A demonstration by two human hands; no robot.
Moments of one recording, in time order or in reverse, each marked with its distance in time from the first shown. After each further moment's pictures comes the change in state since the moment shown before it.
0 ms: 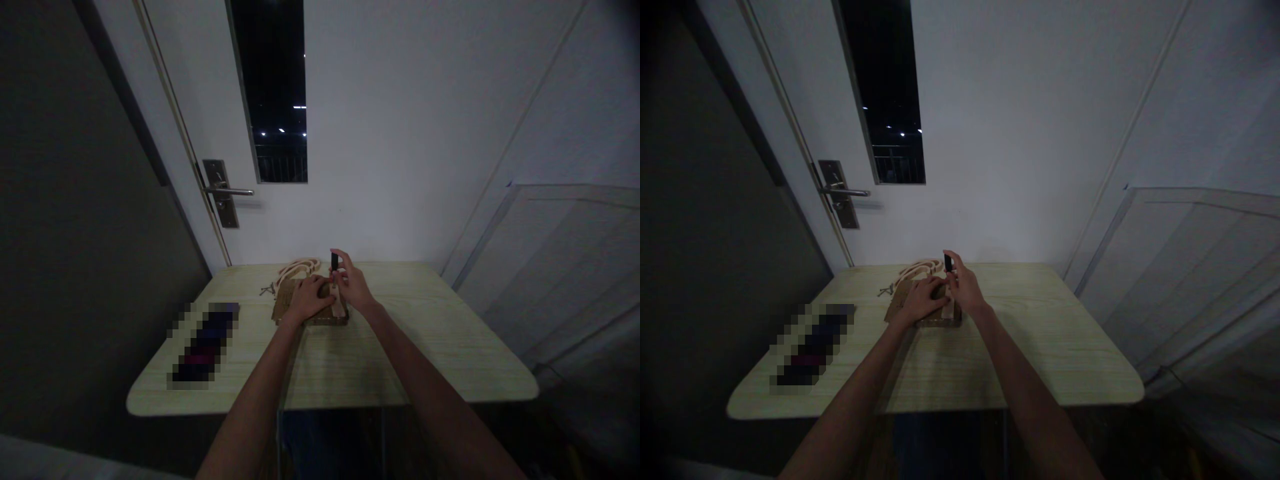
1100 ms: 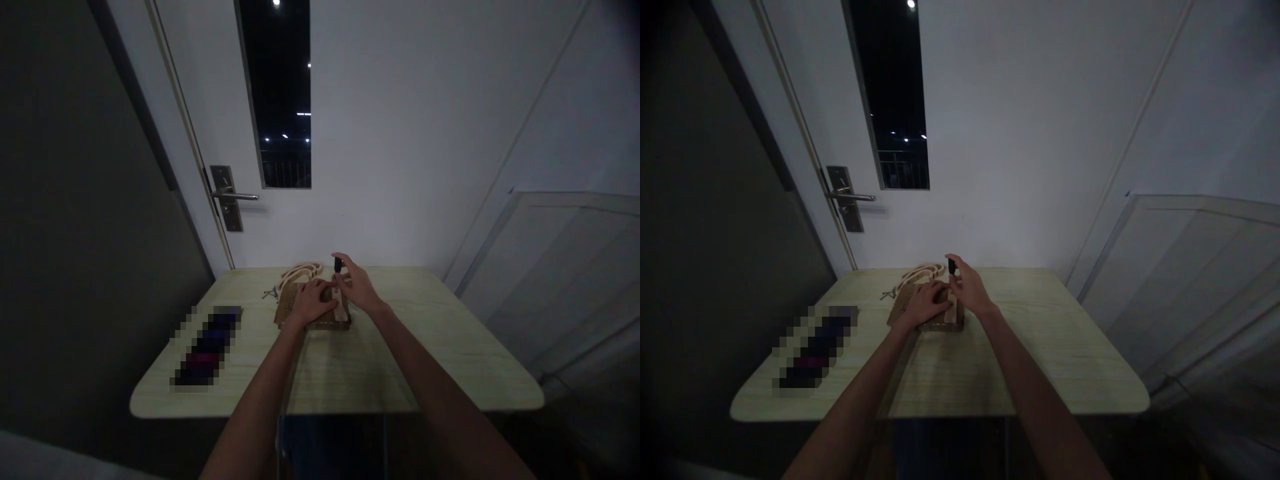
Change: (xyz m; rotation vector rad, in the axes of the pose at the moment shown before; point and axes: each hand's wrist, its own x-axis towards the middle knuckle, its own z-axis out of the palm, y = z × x) left_hand 0.000 -0.001 0.000 0.016 0.009 0.014; right_hand 0.008 0.000 -0.009 -0.050 -0.051 -0.093
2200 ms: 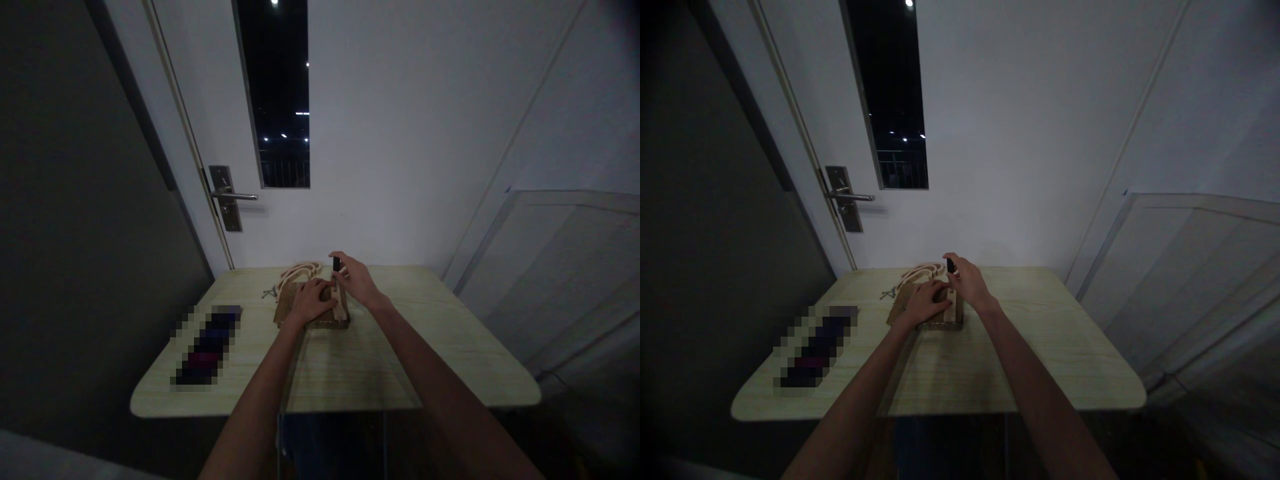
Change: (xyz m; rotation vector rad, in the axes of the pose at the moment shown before) left_hand -0.001 -0.001 0.000 -0.019 0.010 0.001; right_hand 0.012 -0.002 -0.007 -0.167 -0.015 -0.076
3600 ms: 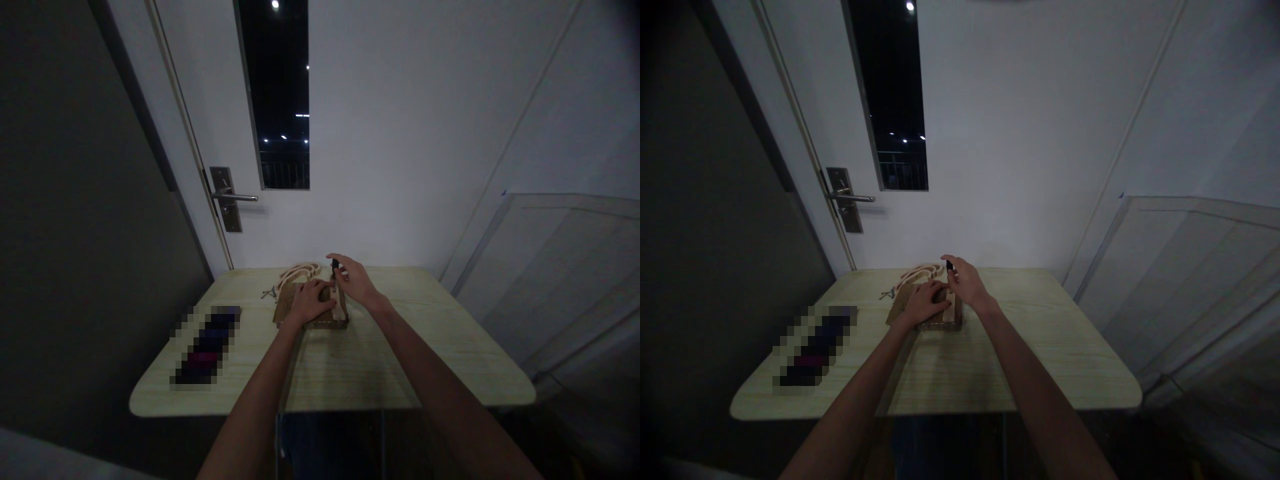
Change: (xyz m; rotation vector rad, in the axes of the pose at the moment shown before) left_hand 0.001 -0.001 0.001 0.010 -0.003 0.009; right_hand 0.002 -0.002 0.001 0.018 0.016 -0.009
